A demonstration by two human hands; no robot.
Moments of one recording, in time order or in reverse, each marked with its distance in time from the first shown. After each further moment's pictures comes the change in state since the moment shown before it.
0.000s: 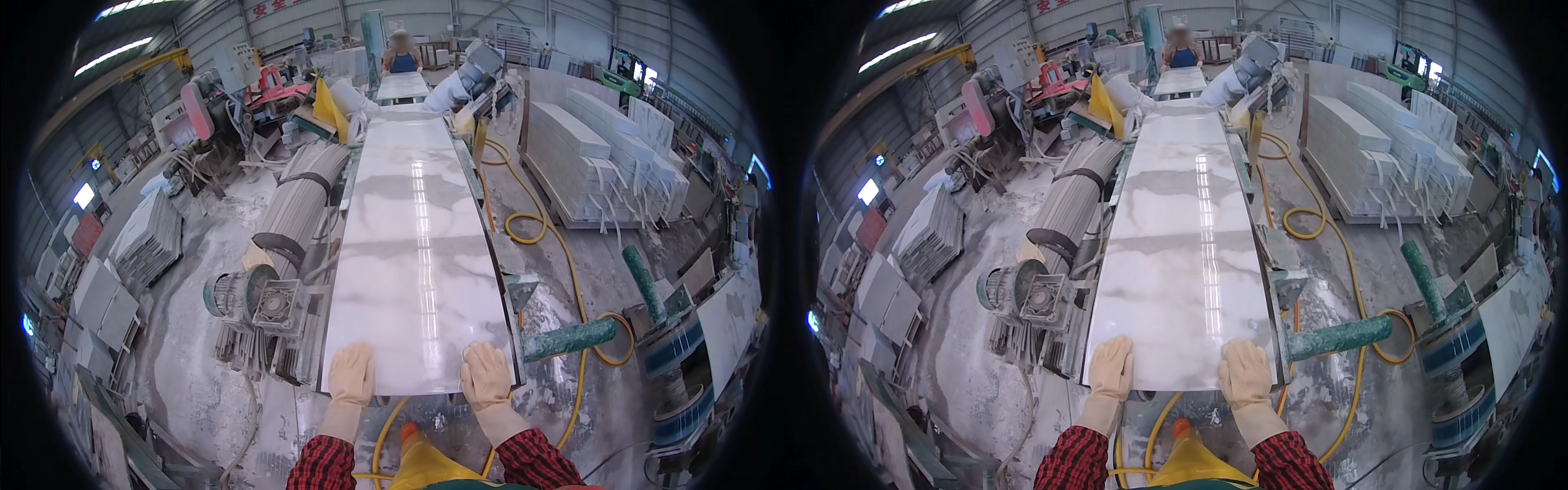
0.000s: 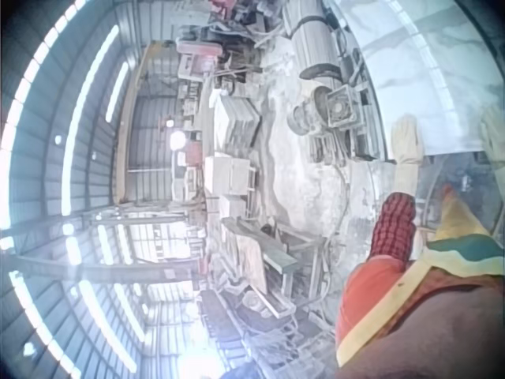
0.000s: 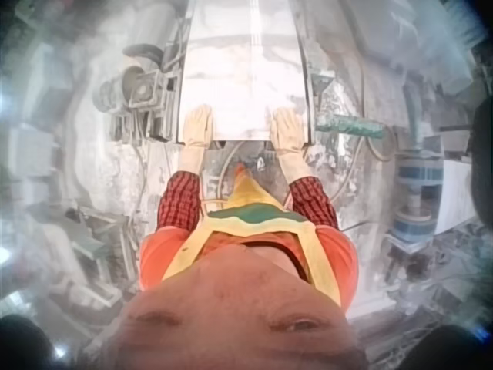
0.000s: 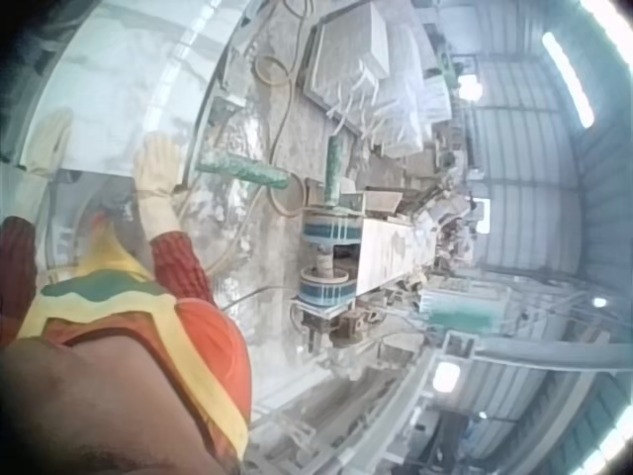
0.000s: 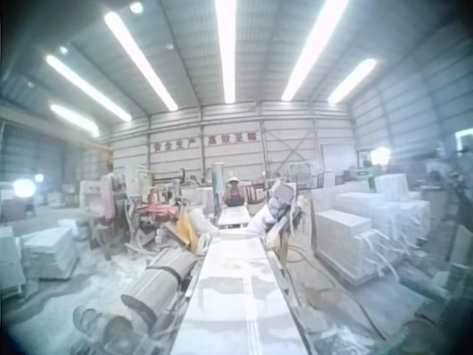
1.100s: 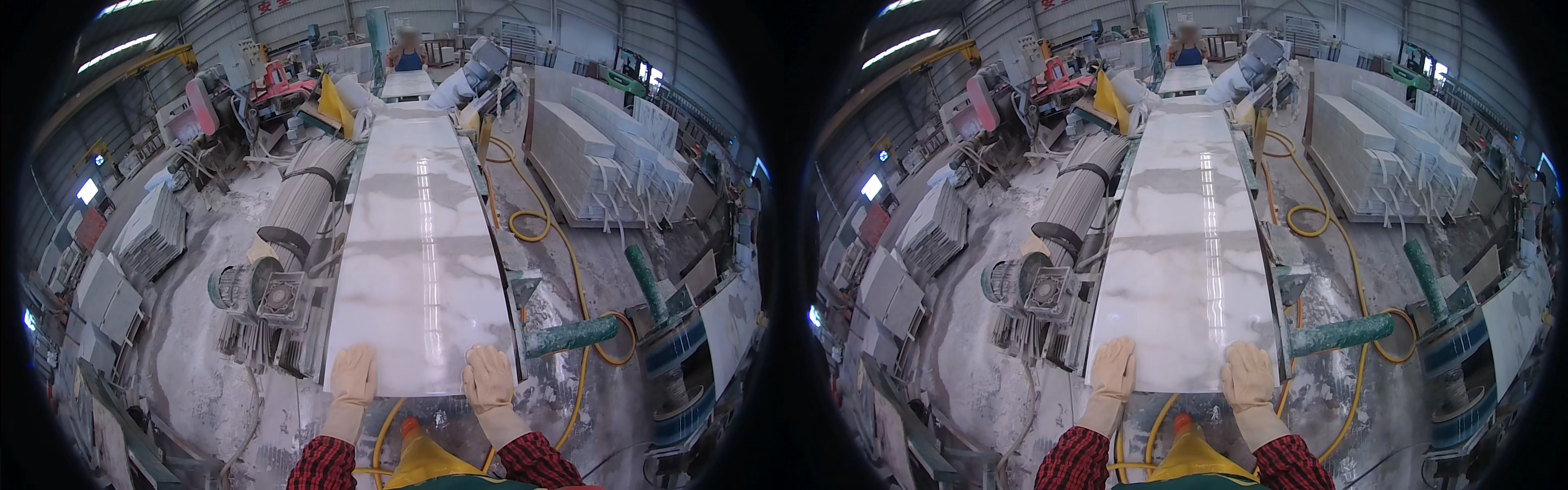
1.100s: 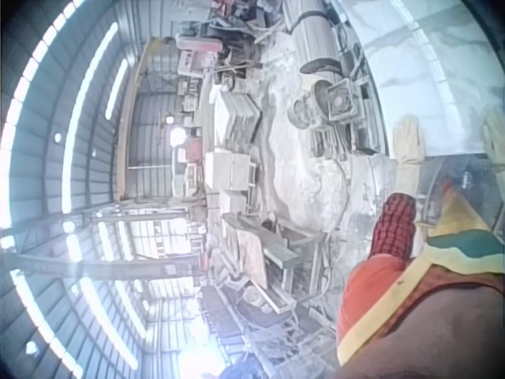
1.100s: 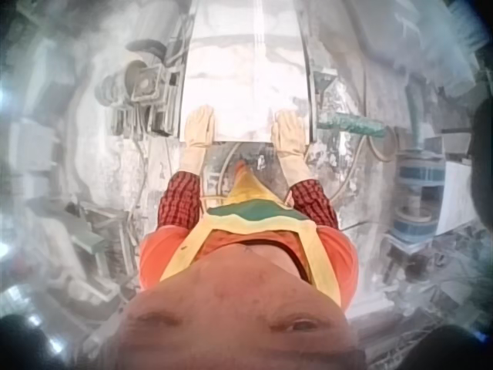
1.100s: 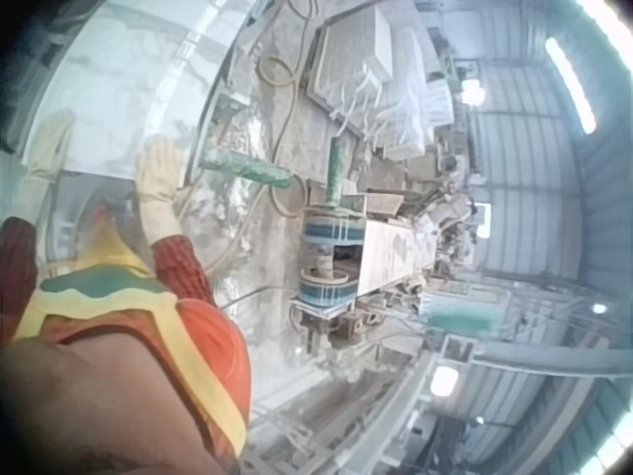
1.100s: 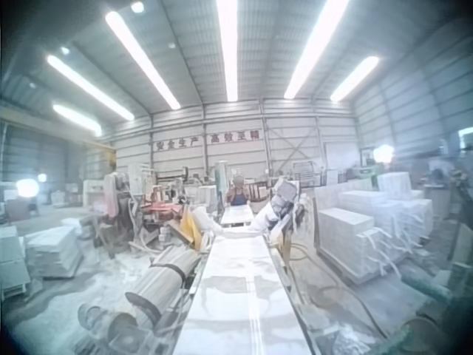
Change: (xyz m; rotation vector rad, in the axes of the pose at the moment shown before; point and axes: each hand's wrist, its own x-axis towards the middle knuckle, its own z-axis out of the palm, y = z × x) left_hand -0.022 0.002 -0.001 -0.012 0.009 -0.026; right_hand -0.016 -0.007 -0.009 -0.002 -0.051 0.027
